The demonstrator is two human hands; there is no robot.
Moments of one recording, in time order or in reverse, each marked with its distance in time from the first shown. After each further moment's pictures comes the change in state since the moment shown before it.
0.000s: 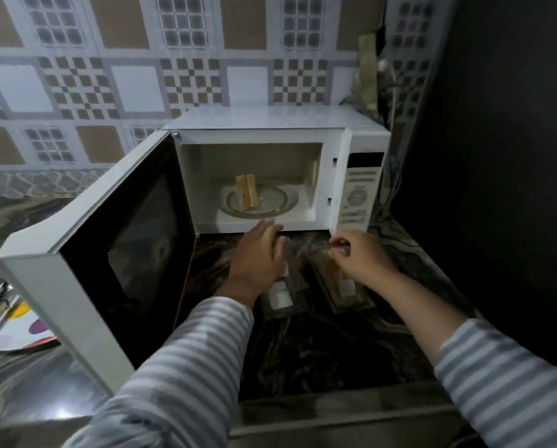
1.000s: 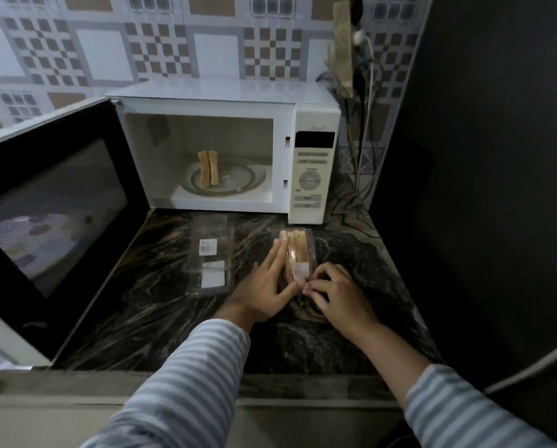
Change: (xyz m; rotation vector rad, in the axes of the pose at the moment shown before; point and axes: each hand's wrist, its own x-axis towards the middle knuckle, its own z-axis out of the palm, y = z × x) left_hand -0.036 0.092 0.118 -0.102 -0.328 -0.059; right_hand -0.061 0.142 0.012 -0.014 -0.008 -0.376
